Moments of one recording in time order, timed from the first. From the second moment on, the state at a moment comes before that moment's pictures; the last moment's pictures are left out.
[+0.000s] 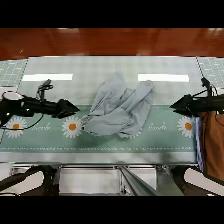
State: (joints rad) left arm 0.14 -1.27 0.72 0.59 -1.22 -1.03; right arm -0.47 -1.27 0.84 -0.83 1.33 1.20
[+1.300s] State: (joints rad) left arm -0.07 -1.56 0.97 0.61 -1.38 -0.98; right arm -0.11 -1.32 0.61 -0.74 1.15 1.28
